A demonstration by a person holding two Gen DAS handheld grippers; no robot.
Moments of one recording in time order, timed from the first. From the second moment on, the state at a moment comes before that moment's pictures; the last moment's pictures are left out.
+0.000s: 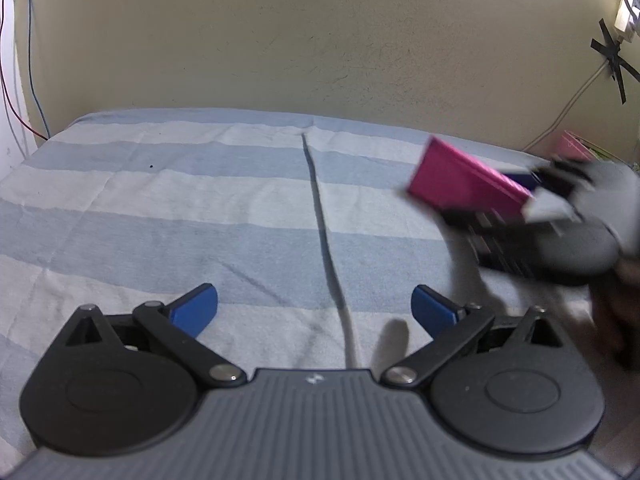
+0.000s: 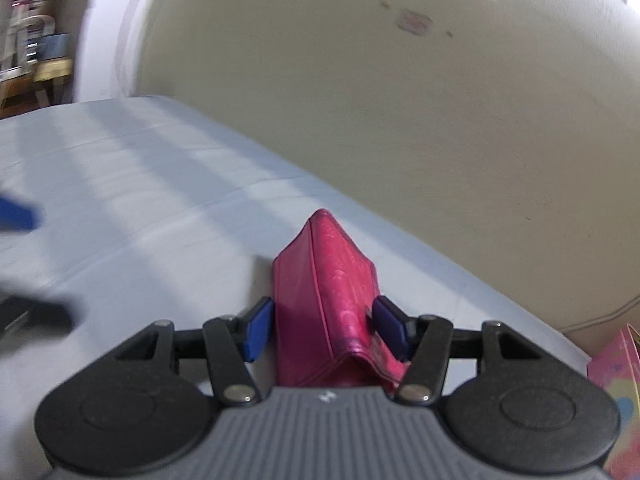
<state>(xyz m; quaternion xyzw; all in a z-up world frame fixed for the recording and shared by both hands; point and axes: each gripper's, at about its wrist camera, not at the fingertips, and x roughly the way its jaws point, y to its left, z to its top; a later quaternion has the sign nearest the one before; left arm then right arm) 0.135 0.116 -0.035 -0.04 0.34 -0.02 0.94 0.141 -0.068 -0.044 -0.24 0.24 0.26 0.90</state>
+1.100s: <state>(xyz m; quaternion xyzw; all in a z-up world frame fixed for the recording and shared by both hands) 0.099 0.017 -0.020 0.05 0.31 -0.15 0.94 -0.090 -0.306 -0.035 -0.16 0.27 0.09 0.95</state>
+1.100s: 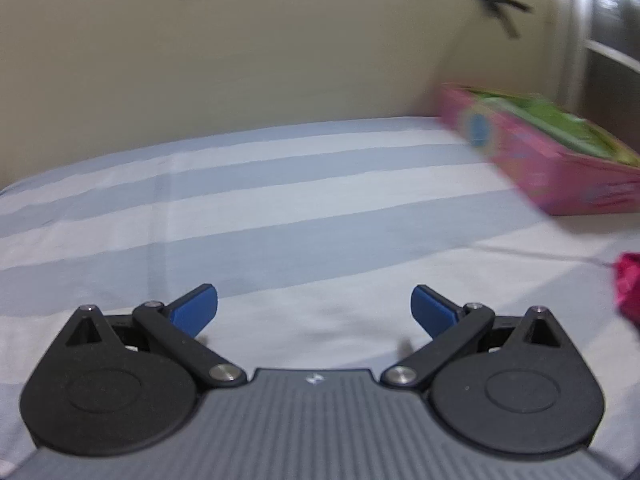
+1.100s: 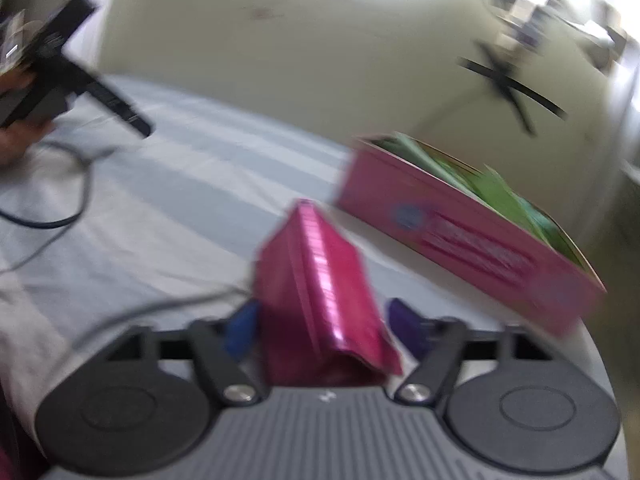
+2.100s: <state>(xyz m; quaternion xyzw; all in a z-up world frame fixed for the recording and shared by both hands) 0.015 -0.213 -0.015 0.17 0.31 -0.42 0.84 -0.117 -0.420 -0.043 0.07 0.24 0.14 0.96</state>
